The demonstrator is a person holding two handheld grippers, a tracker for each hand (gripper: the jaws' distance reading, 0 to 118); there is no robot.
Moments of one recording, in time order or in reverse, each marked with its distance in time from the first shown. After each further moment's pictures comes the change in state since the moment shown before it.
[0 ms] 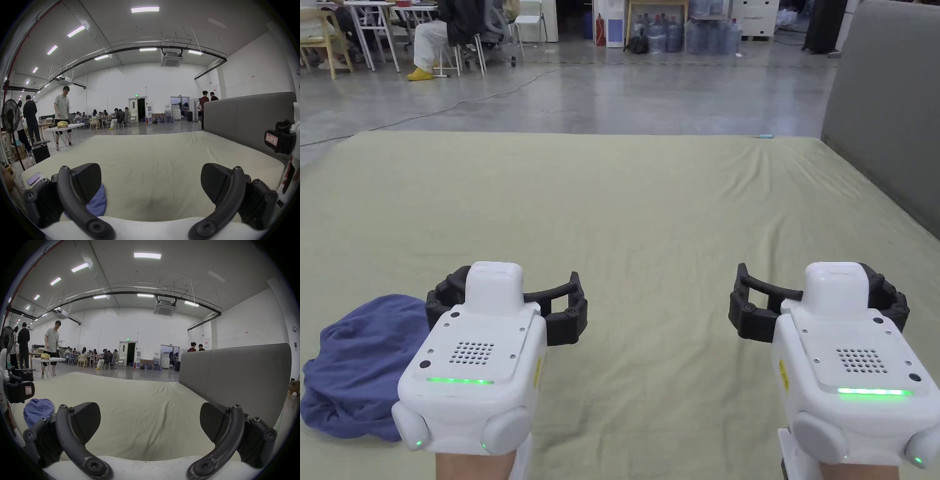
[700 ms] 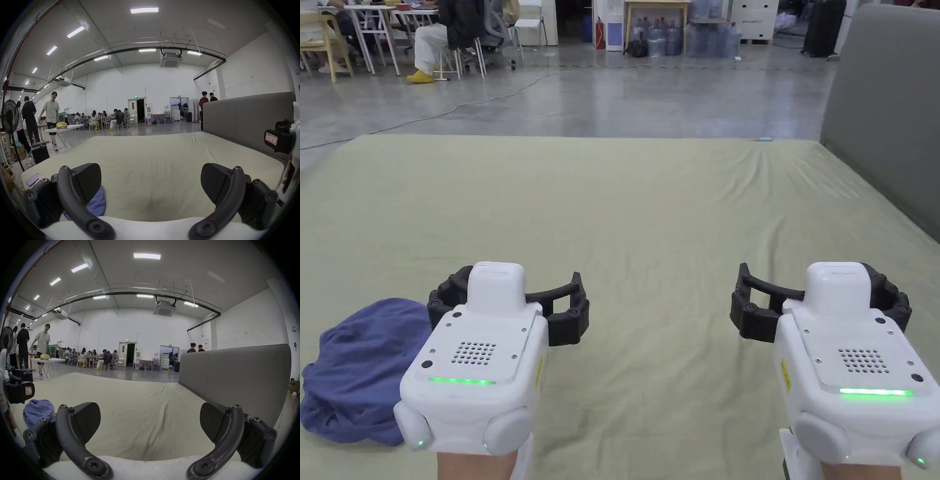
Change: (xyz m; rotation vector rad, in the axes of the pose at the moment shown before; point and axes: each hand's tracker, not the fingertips) left arm 0.003 0.004 -0.001 0.009 -0.007 -0.002; right arm 0.002 0.003 -0.002 0.007 -0.005 -0.001
